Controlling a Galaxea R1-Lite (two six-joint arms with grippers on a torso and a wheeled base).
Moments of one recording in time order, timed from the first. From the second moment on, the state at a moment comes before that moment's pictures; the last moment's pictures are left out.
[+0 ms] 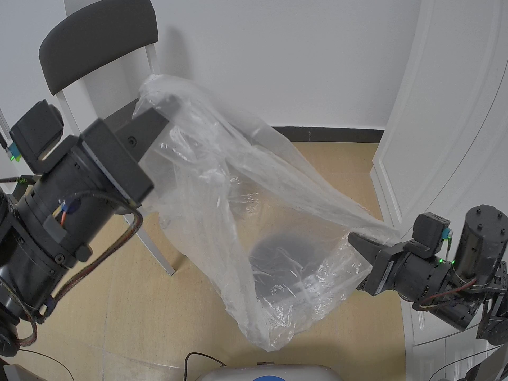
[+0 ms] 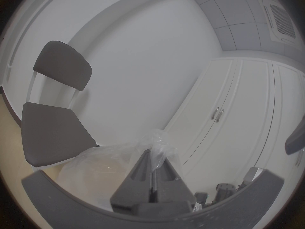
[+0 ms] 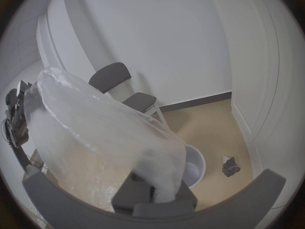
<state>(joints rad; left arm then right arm) -0.88 1.34 -0.62 -1.06 0.25 -0.34 0.83 1.49 -0.44 -0.89 -0.34 0.36</state>
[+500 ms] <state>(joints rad) -0.87 1.36 -0.55 -0.91 0.17 -0.34 0.83 1.37 -0.39 -0.88 -0.38 0.39</state>
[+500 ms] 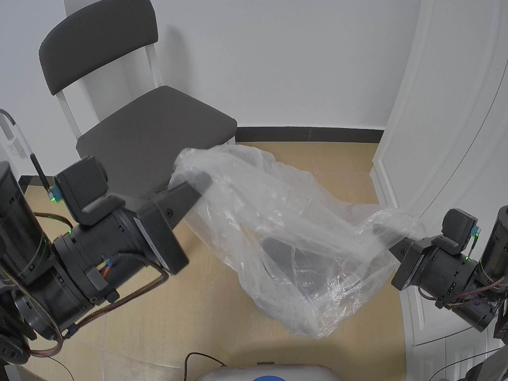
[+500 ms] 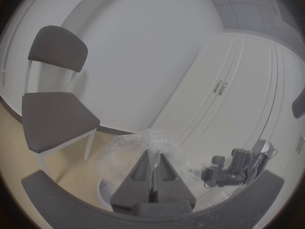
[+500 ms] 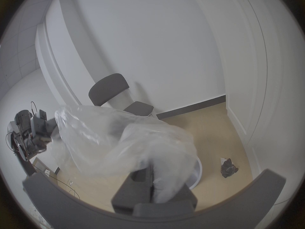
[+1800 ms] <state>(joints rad) -0.83 1.49 -0.52 -0.80 0.12 -0.30 0.68 1.40 -0.53 -0.62 -0.27 0.38</state>
